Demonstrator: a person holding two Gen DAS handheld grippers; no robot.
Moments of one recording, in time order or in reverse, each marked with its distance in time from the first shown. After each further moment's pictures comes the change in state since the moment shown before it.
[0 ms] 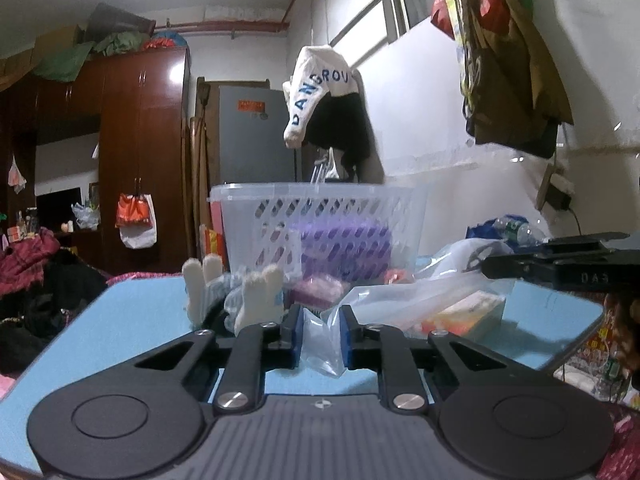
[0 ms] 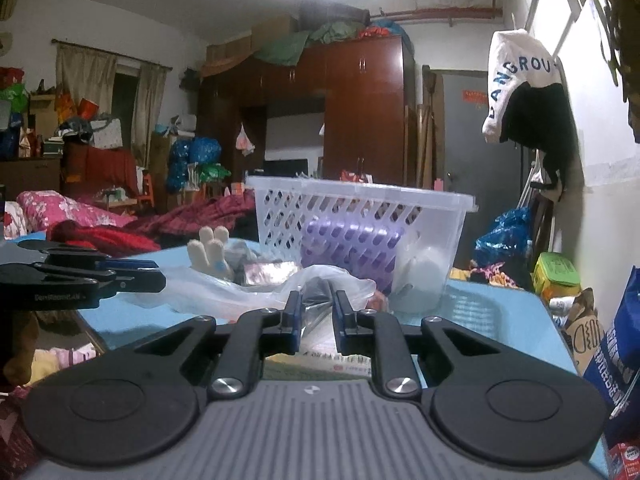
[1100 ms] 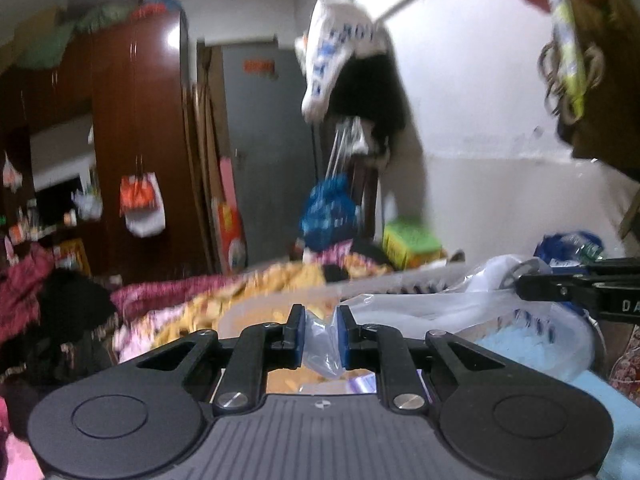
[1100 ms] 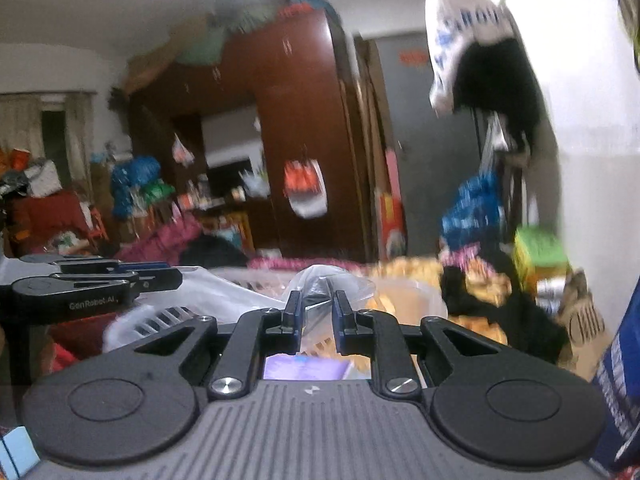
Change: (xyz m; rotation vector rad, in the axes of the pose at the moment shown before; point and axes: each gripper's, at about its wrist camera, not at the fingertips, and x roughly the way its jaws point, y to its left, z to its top) left arm 0.218 0.052 0.160 0.031 0.203 0.061; right arm 0.143 -0.088 0.103 0.230 0.117 -0.116
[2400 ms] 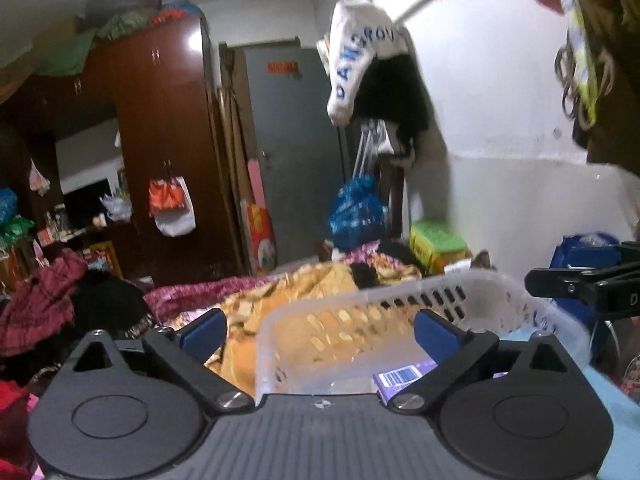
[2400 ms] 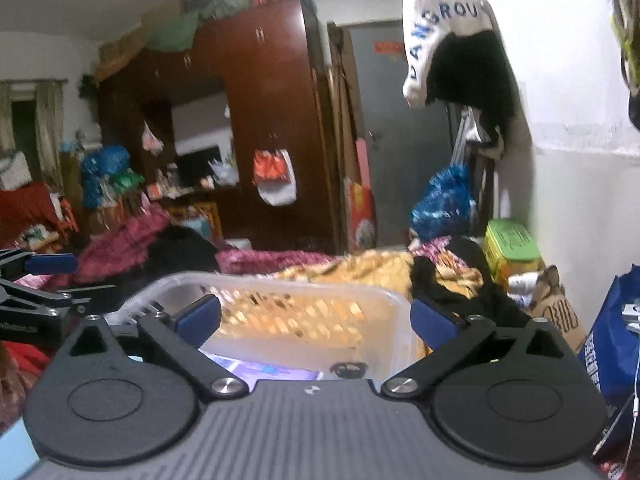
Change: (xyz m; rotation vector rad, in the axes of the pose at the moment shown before) left arm -0.063 0.001 0.021 0.012 -0.028 0.096; right arm -0.032 -0.003 0.031 -0.005 0.001 -0.075
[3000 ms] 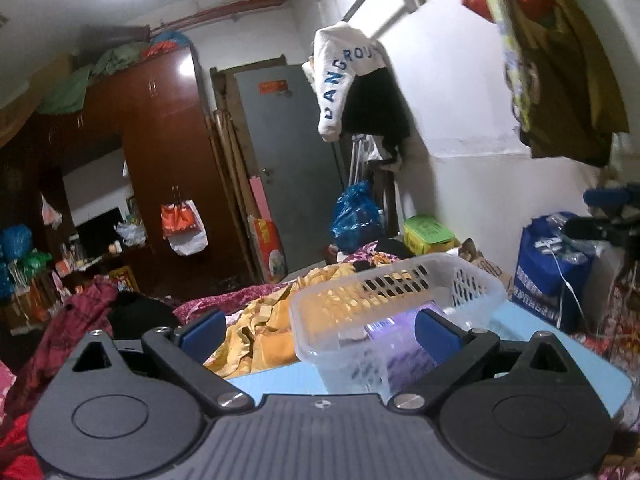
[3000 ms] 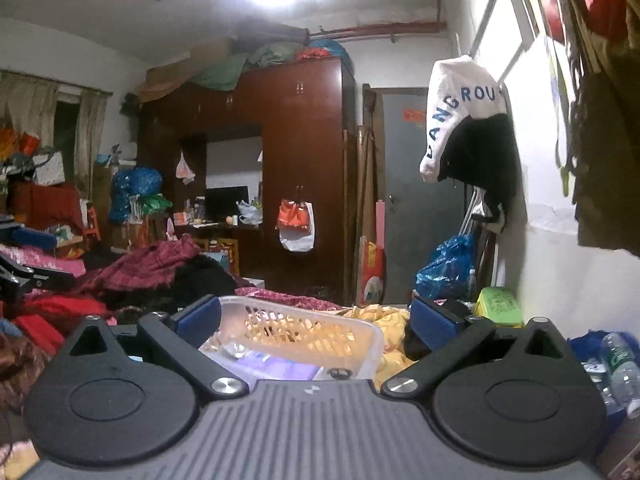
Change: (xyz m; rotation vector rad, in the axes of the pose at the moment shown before) left arm -0.145 -0.008 -0.009 0.111 -0.011 0.010; right arm -0.126 0.011 0.002 -0.155 -0.144 0.029
